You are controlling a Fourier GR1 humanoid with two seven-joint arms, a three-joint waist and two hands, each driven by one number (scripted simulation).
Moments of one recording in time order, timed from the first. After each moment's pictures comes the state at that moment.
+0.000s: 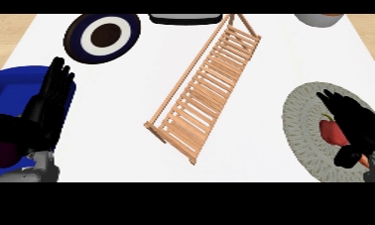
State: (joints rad) left arm -0.06 0.20 0.04 -1.70 0.04 0.17 0.15; right arm -0.05 -0.57 0.11 -1.45 1.02 0.24 0.14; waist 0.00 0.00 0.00
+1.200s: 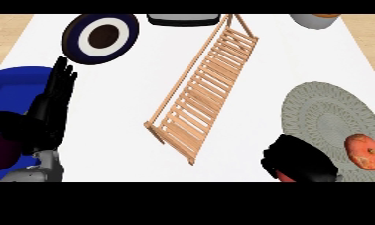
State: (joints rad) left arm -0.07 0.17 0.04 -1.70 0.00 0.17 0.17; right arm 0.00 -0.56 0.47 -1.67 1.09 0.25 -0.43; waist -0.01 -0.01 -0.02
